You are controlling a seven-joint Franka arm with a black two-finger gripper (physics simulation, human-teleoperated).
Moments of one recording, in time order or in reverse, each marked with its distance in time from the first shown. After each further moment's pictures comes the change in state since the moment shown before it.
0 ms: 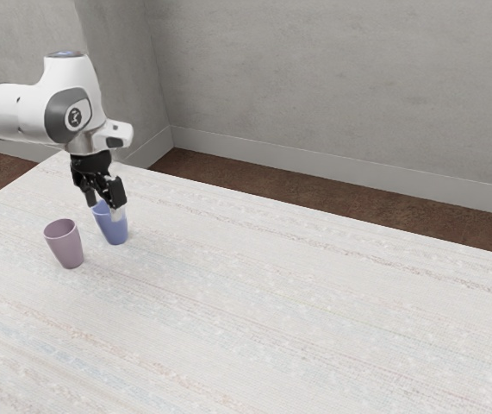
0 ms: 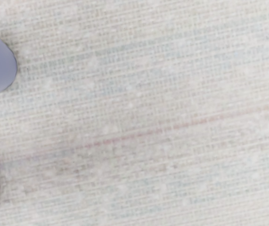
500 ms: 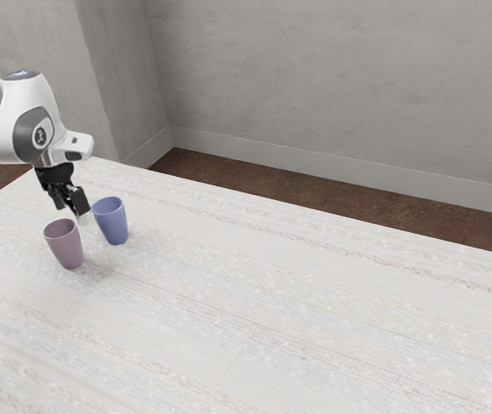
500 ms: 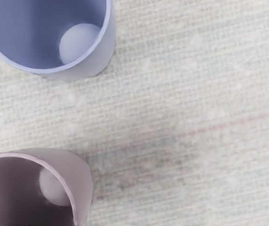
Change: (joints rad) arm 0.154 0.021 0.000 -0.063 -0.003 0.165 0.177
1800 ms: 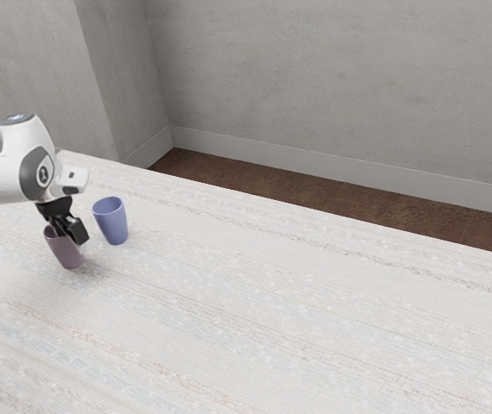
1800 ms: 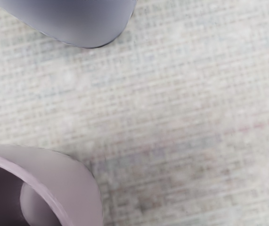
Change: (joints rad) arm 0.041 0.117 0.002 -0.075 -0.098 0.205 0.097
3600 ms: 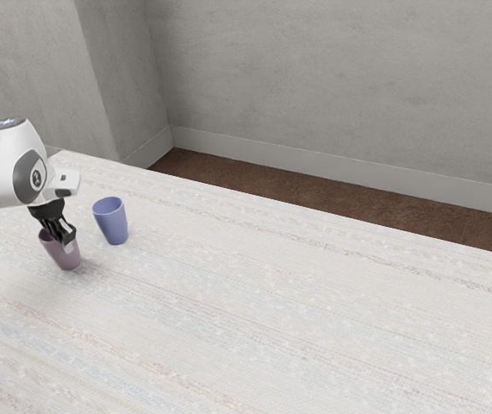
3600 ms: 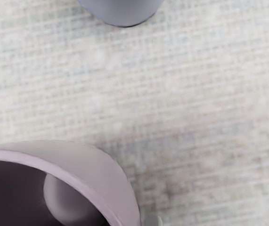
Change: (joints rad) arm 0.006 0.004 0.026 -0.015 -0.012 0.026 -0.007
